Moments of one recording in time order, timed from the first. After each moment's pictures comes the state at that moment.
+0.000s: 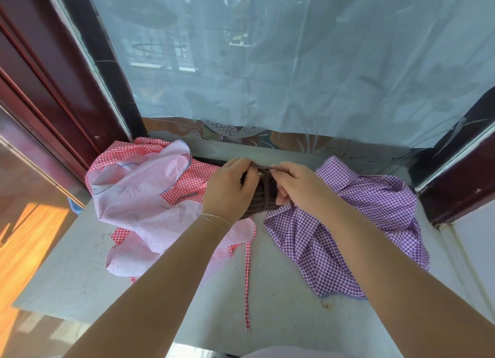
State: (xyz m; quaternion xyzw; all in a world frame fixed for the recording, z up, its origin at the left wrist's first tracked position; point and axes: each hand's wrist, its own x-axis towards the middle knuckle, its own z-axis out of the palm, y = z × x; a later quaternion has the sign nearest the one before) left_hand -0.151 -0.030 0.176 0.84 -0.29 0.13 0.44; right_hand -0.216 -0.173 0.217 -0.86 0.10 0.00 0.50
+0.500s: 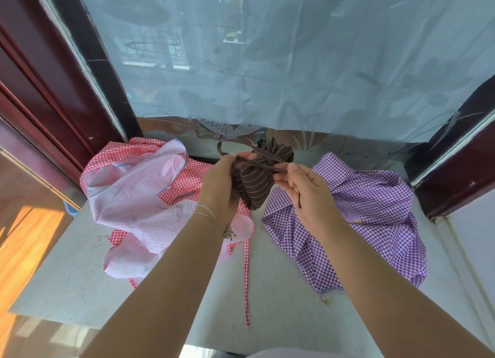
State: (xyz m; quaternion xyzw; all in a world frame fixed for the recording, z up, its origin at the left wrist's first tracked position) left_hand -0.148 -0.039 0.194 0.51 0.02 -0.24 0.83; right_hand -0.234 -0.168 0.188 -0.59 0.12 -0.13 0.79
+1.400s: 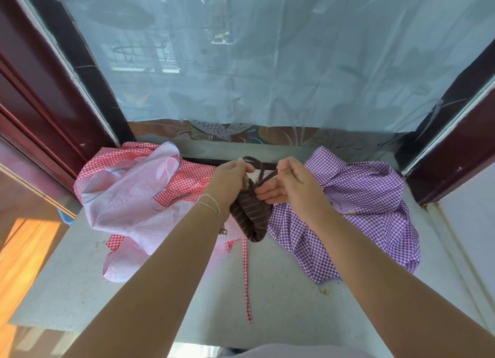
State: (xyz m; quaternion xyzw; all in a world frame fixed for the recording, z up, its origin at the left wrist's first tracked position) left_hand -0.160 -0.045 0.202 0.72 -0.06 -0.26 0.63; right_hand -0.243 -0.164 0.195 -0.72 0.13 -0.09 0.68
